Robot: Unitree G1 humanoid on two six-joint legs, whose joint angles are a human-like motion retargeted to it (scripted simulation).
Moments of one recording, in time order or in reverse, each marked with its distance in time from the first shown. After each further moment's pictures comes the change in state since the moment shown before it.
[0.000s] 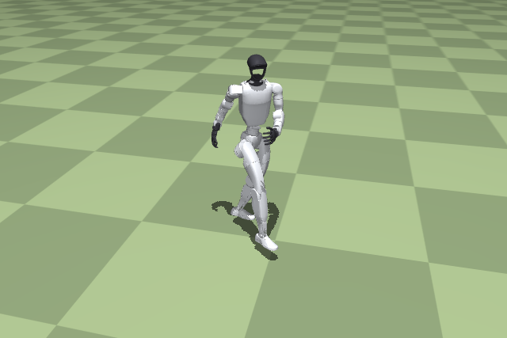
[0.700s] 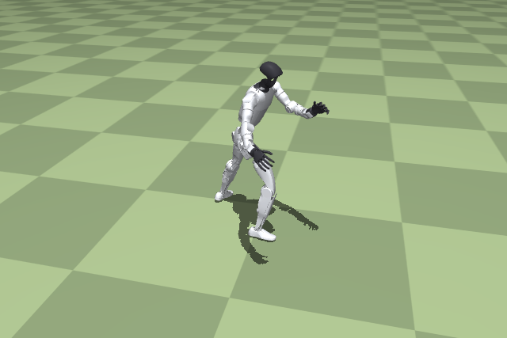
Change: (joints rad) left arm -0.986 0.065 0.356 0.304 0.245 0.035 0.218; right arm -1.443 -0.791 -0.016 0.173 0.108 -0.129 -0.065; waist -0.173 0.073 0.064; left_leg -0.175 0.366 0.380 -0.107 0.522 -0.288; right_leg -0.005 -0.403 -0.137 0.363 -0.355 -0.004
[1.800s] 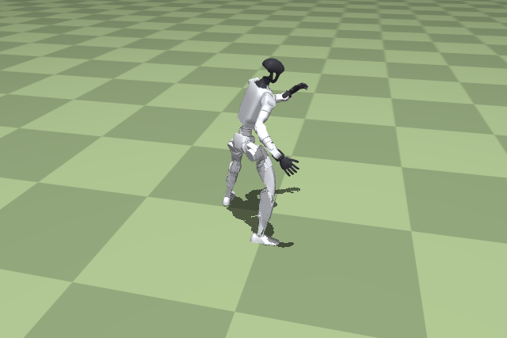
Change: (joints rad) left arm 0.715 0.208 0.028 -0.840 0.099 0.384 0.142; right arm 0.976 0.268 -0.358 -0.504 0.394 0.332 0.398; waist 0.557 0.091 -0.031; left_leg -0.407 0.253 -0.172 0.227 -0.012 0.118; right_leg 0.424 0.172 -0.431 -0.275 0.047 -0.007
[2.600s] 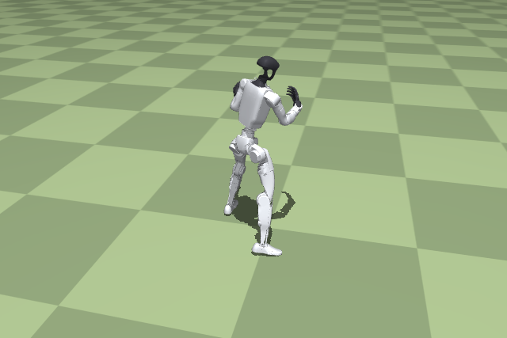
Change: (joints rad) left arm 0.727 -0.195 1.010 0.080 -0.057 -0.146 0.006; right arm -1.039 0.379 1.096 -0.419 0.414 -0.016 0.300; waist 0.147 -0.093 -0.143; left_leg -0.090 -0.145 -0.150 0.340 -0.302 -0.060; right_leg 0.215 0.008 0.116 -0.294 0.258 0.139
